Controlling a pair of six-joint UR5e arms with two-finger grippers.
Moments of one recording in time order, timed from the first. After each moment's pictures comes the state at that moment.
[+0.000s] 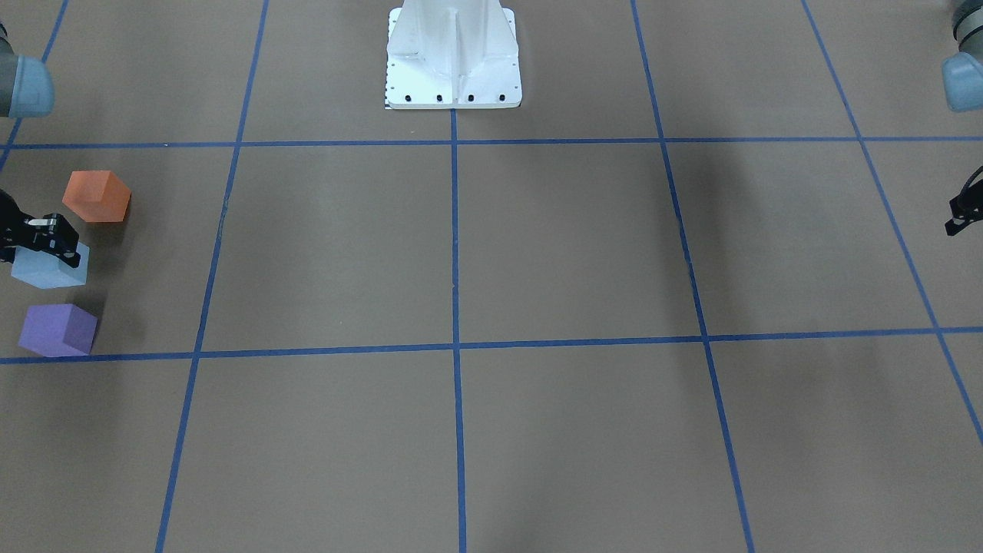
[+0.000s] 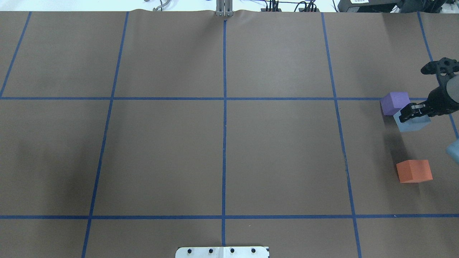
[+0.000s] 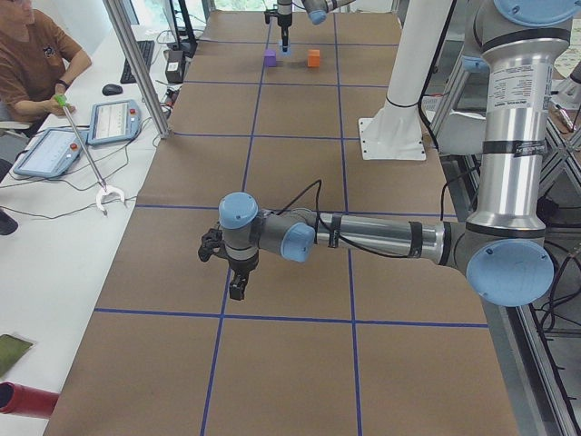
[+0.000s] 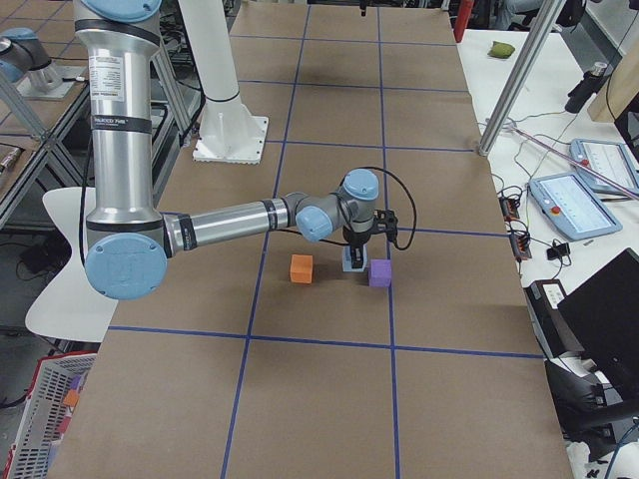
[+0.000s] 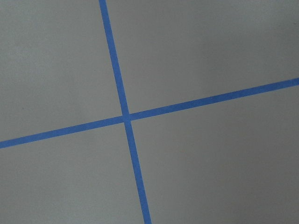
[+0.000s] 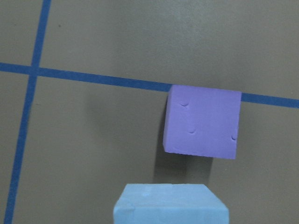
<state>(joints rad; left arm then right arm) -1.38 -1.57 -1.63 -1.78 -2.27 -0.11 1.06 -1.59 1.74 -1.26 2.21 0.62</state>
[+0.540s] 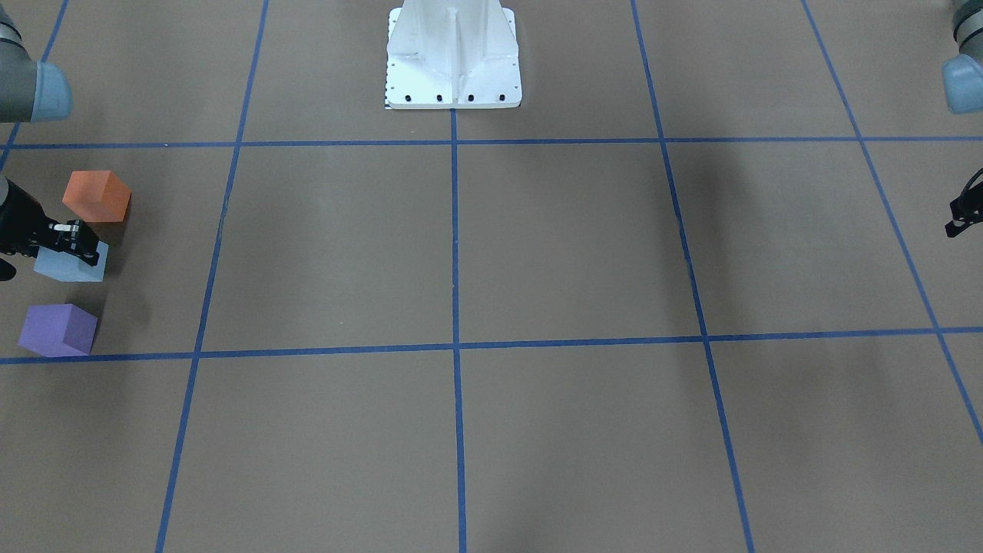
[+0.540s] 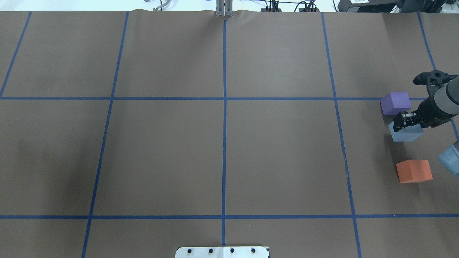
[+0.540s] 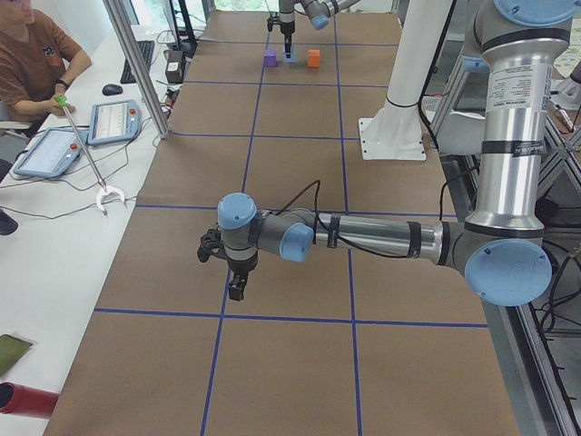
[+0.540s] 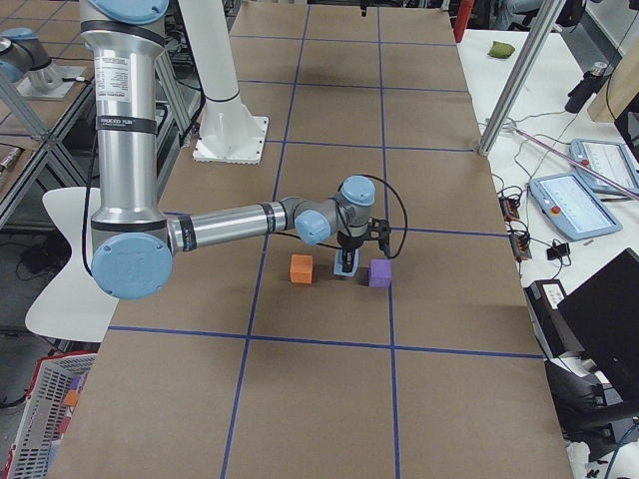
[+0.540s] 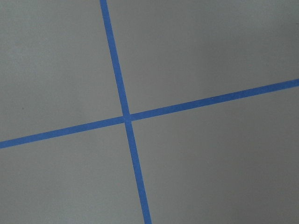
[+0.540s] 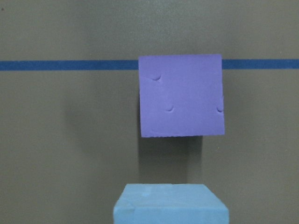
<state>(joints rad) -1.38 -1.57 -1.62 -1.78 -2.27 -0.11 1.00 -1.59 1.71 -1.26 2.20 0.73</state>
